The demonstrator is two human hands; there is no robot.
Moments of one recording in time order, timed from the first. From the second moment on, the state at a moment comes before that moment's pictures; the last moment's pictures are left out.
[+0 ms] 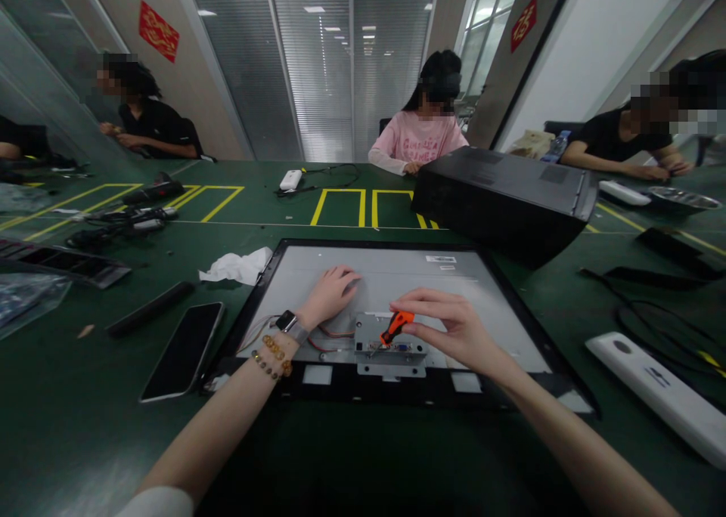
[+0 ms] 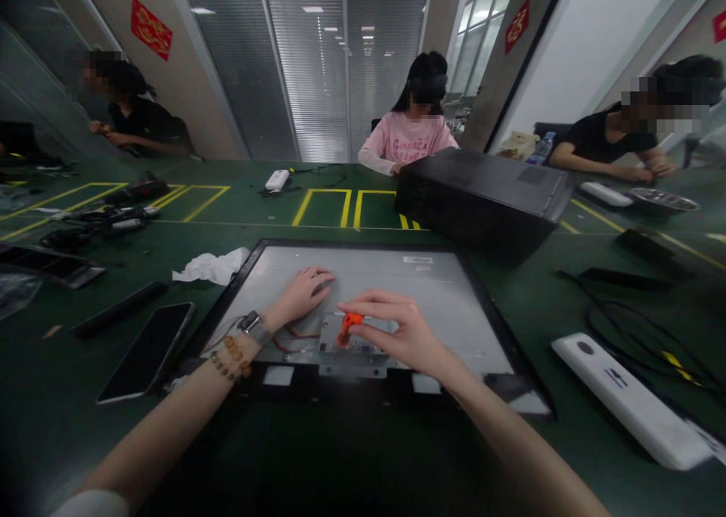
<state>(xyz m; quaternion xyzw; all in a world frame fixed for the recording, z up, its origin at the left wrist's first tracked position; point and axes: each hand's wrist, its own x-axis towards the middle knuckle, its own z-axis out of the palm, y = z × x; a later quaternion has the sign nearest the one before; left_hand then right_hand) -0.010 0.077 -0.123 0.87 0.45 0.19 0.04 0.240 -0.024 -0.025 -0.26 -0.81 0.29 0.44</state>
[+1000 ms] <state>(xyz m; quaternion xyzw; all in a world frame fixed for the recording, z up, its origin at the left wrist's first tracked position) -0.010 0.075 -0.121 0.87 0.45 0.19 0.03 0.236 -0.024 -0.026 -0.27 -0.81 0.27 0.44</state>
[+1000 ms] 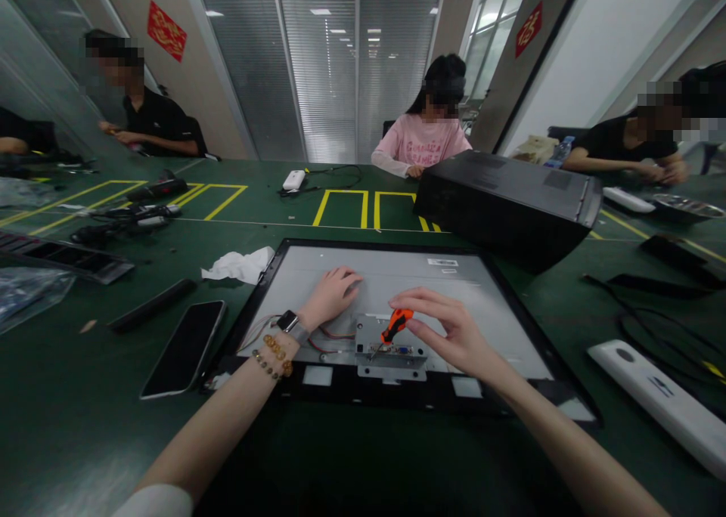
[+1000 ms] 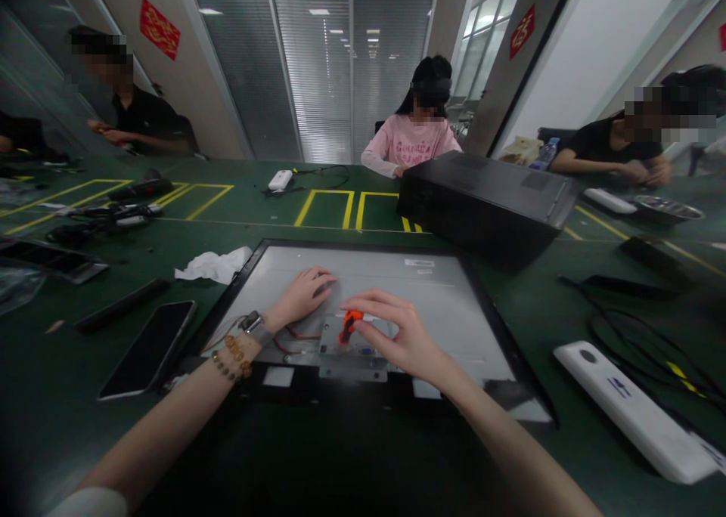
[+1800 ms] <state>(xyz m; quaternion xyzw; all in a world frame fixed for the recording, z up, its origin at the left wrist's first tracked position) -0.012 0.077 -0.124 0.87 0.45 0.19 0.04 0.237 -0.022 -0.030 -0.30 -0.78 0.33 0.44</state>
